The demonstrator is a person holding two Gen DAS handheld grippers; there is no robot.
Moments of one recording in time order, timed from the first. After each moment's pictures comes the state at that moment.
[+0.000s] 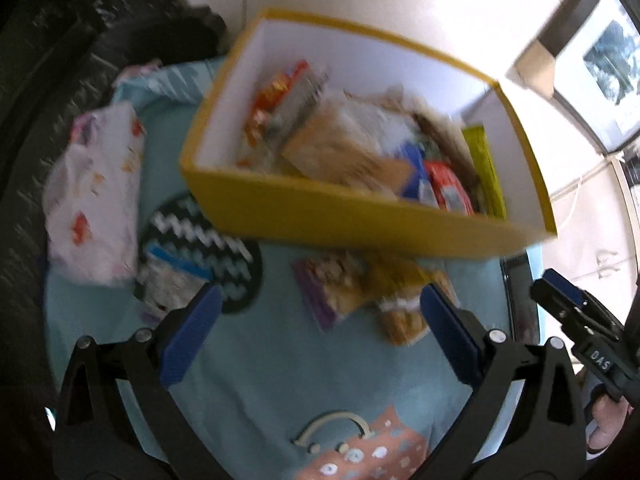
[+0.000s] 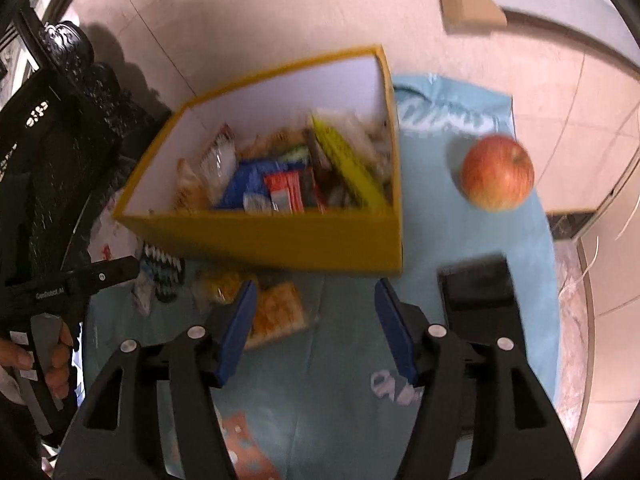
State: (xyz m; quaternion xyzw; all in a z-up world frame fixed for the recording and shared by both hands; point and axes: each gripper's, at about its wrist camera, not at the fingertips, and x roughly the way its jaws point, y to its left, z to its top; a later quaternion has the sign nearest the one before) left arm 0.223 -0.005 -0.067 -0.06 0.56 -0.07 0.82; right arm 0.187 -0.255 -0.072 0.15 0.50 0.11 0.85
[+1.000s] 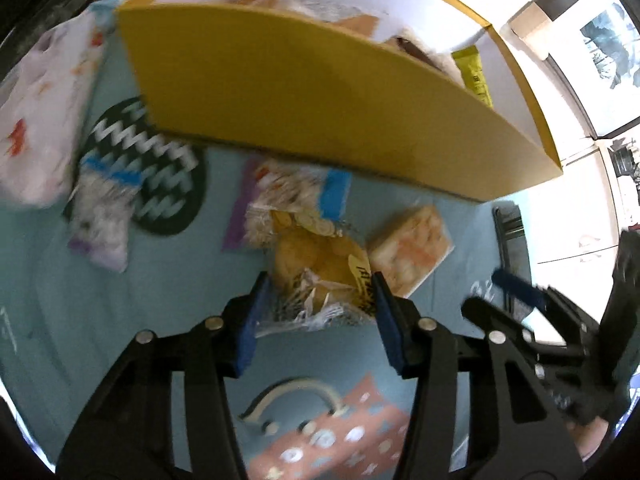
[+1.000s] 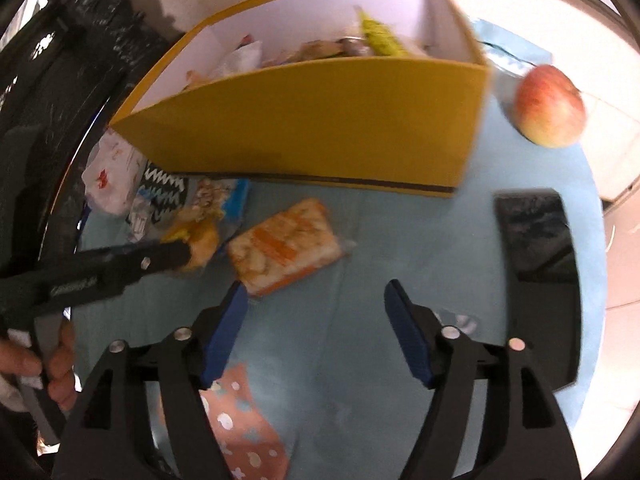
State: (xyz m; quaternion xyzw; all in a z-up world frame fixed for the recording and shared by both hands) left arm 0.186 -0.019 -0.125 -0.10 0.60 -0.09 0.79; right arm 0.174 -0.201 -0.114 0.10 0.56 0.16 0.81
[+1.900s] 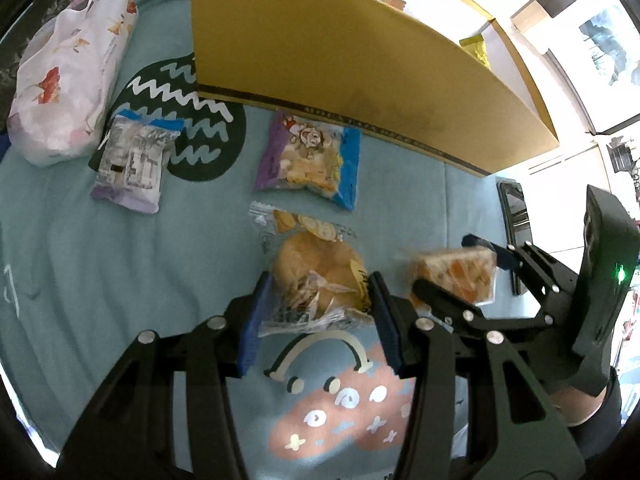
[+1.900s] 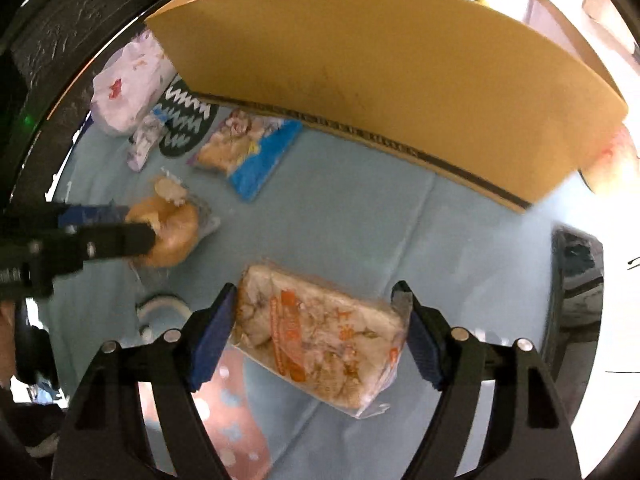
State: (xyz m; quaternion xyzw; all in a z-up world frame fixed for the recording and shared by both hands) left arm 0.156 0.003 -0.127 -0.11 0.61 -0.09 0.78; right arm 0.163 -0.159 -0.136 -0.02 0.57 0.21 0.79
